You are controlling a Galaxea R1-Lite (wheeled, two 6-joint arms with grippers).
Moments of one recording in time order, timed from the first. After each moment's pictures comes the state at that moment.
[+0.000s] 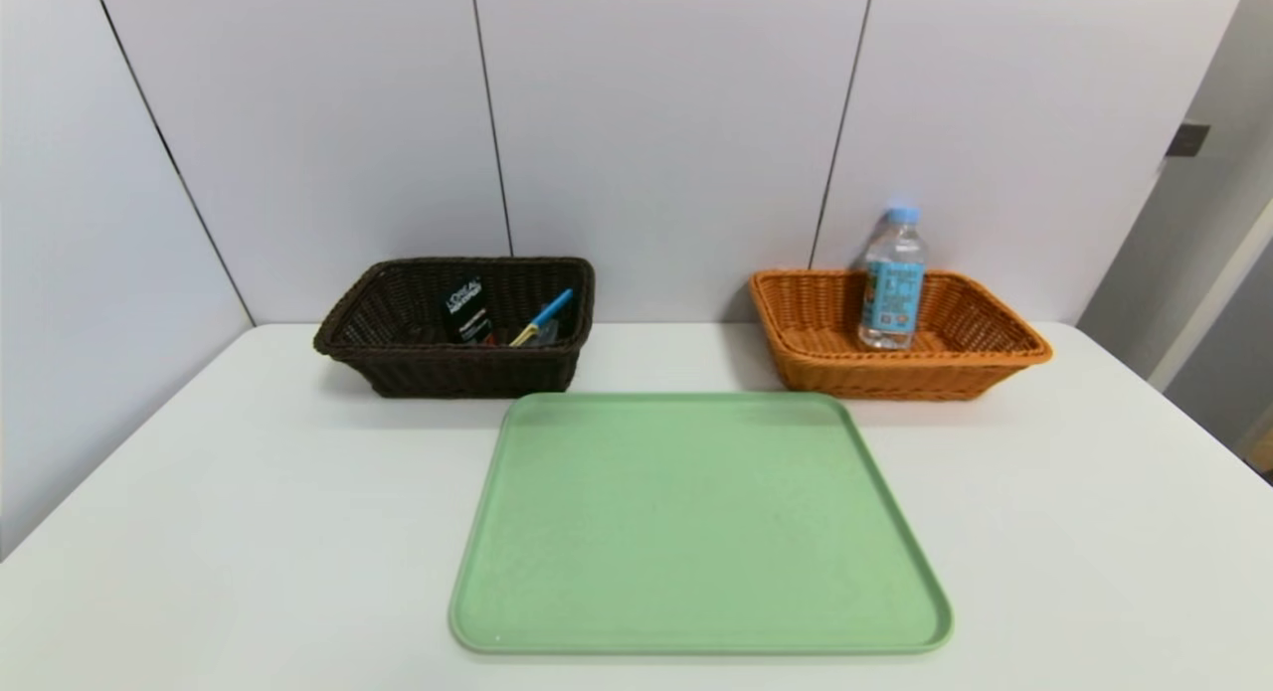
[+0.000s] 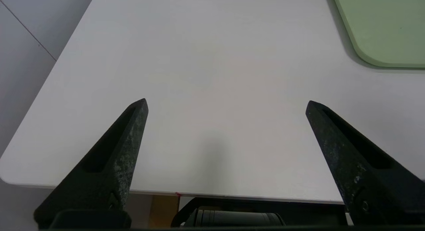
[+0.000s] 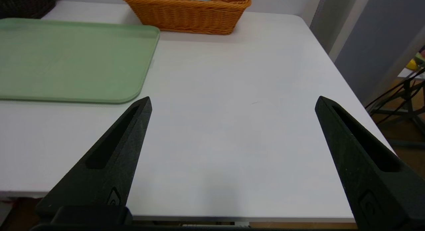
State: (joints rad) left arm 0.00 0.09 -0.47 0.63 0.06 -0.01; right arm 0.00 0.00 -0.59 0.65 -0.04 -0.07
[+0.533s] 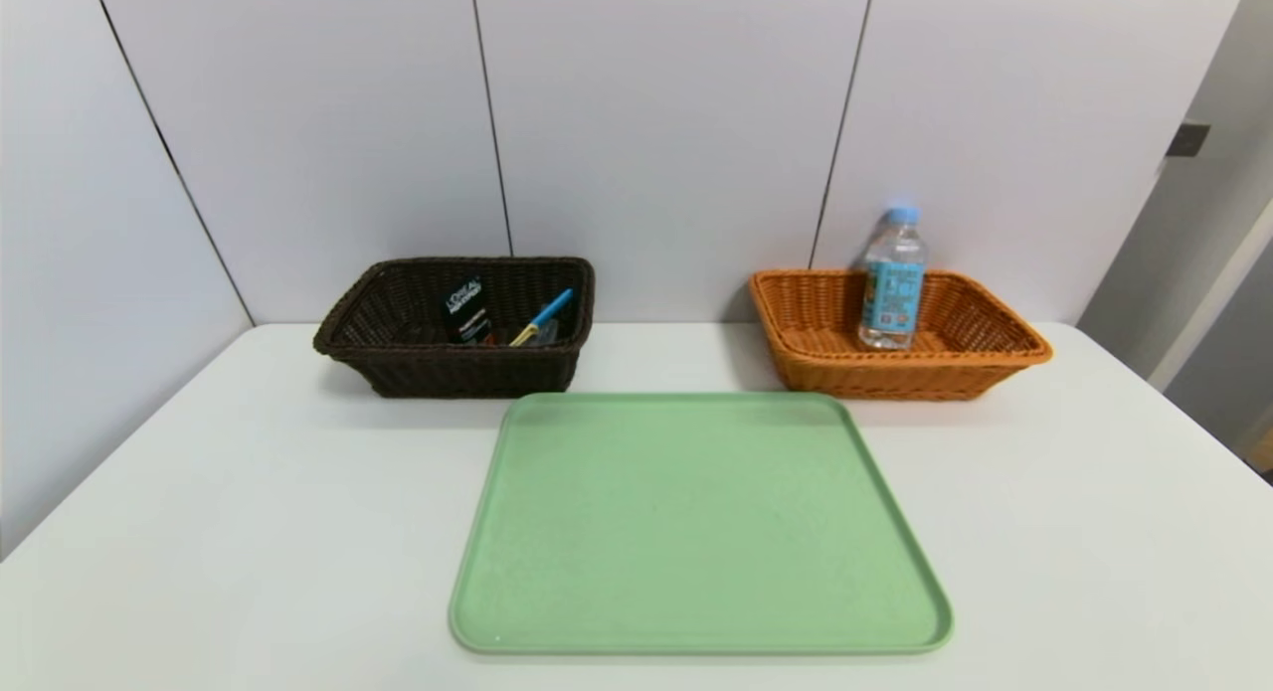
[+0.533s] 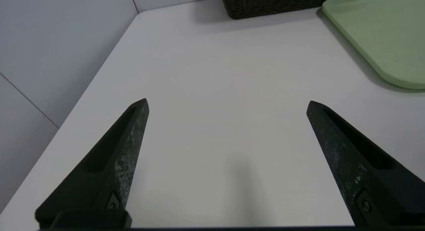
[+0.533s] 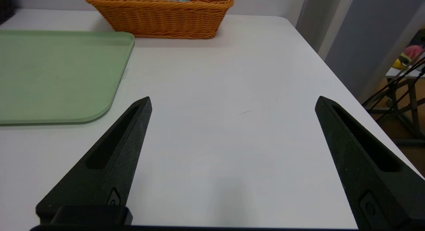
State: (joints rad) left arm 0.00 0.00 -0.07 0.05 0.03 0.14; right arm 0.00 0.00 -0.27 0.30 -0.11 -0.07
